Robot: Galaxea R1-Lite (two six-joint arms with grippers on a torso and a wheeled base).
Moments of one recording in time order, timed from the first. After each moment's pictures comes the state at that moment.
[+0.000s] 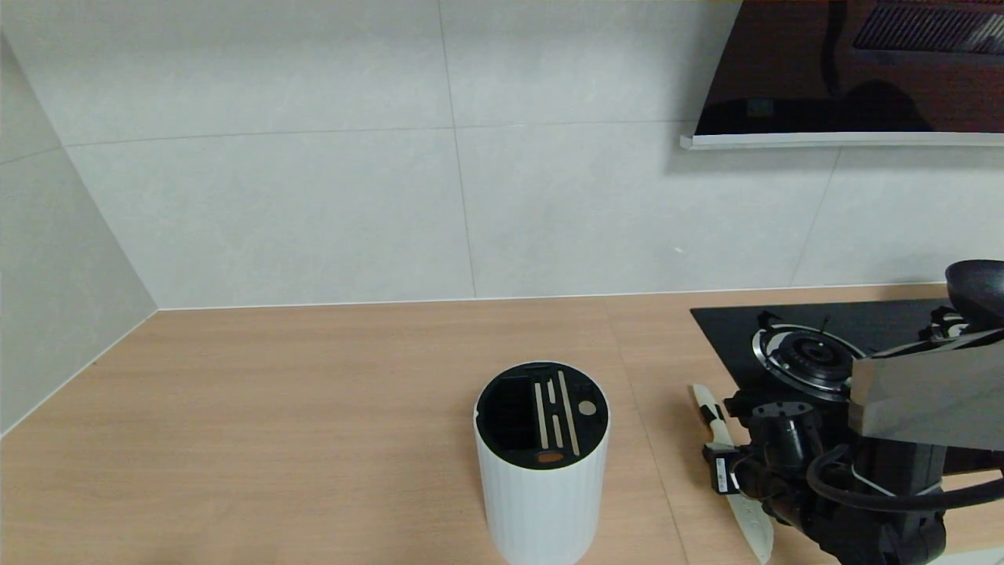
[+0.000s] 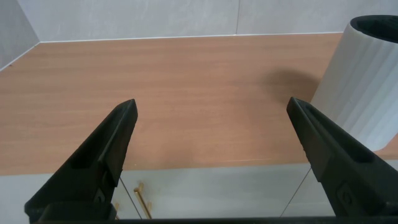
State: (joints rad) left arm -0.01 0.00 0.00 0.00 0.00 0.00; right arm 0.32 2.32 -0.46 -1.26 -0.25 0.15
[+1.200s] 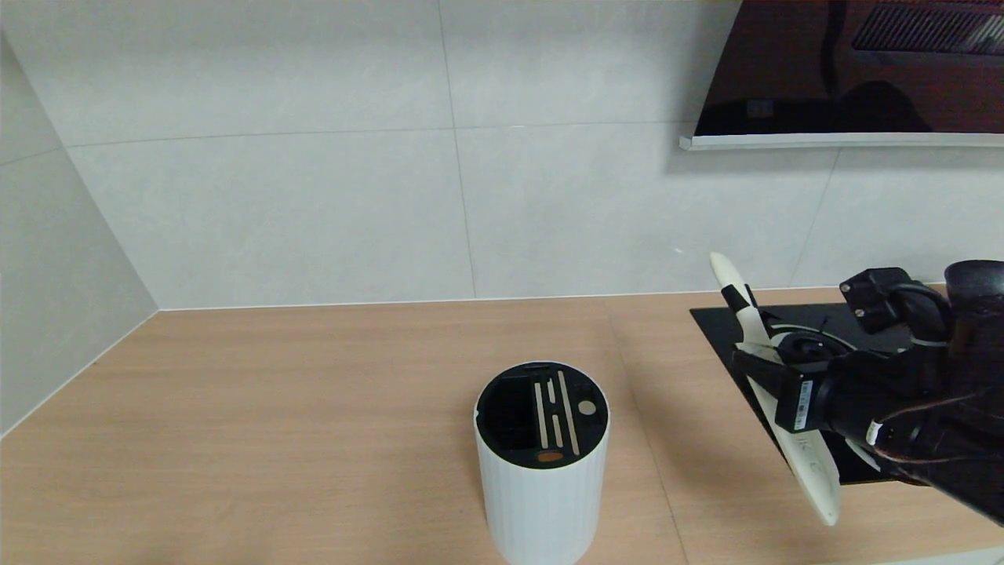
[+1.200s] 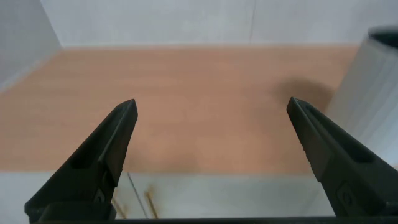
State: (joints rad) left arm -0.01 0.00 -0.02 -0.06 0.06 0.00; right arm 0.52 1.46 -0.48 -0.75 -0.24 0.17
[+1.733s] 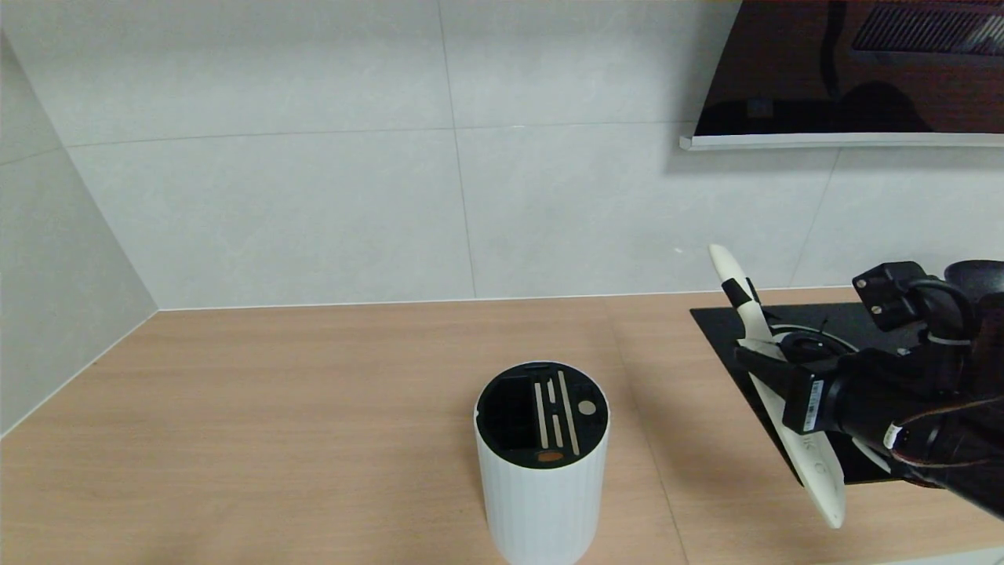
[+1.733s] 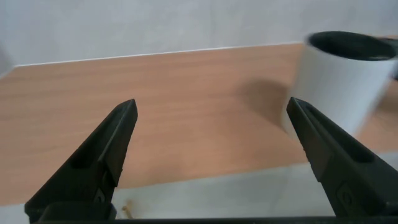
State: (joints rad) left arm -0.01 0.04 -0.15 0.09 -0.14 0.01; right arm 0.54 1.43 -0.48 -0.73 -0.23 0.16
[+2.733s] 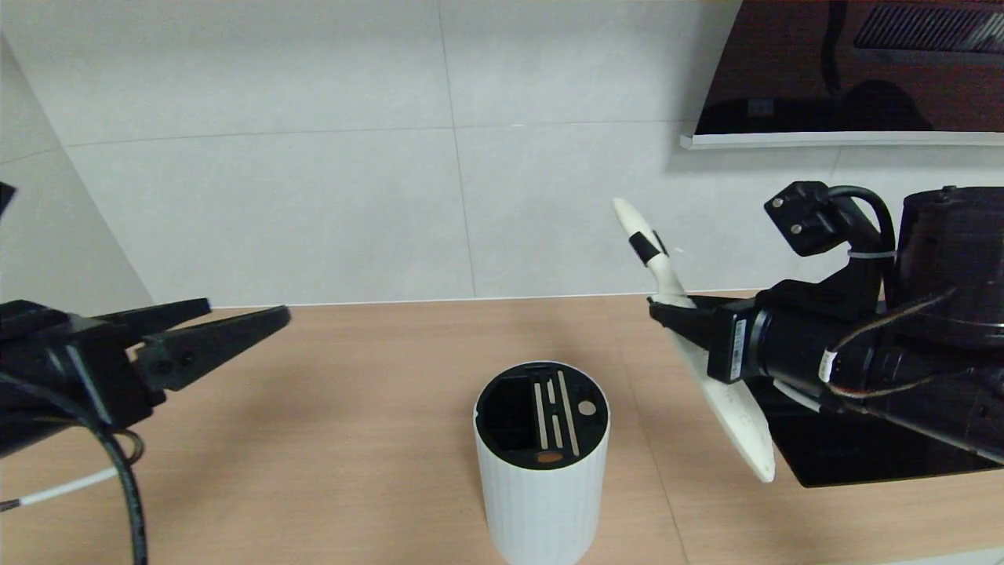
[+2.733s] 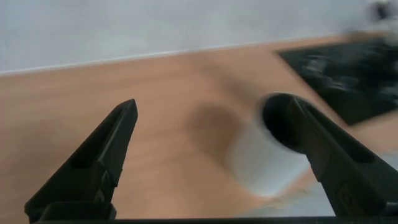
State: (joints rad) left arm -0.24 1.09 -0.70 -0.23 -0.24 -0.18; right arm 0.71 1.50 -0.83 -0.48 -0.13 0.17
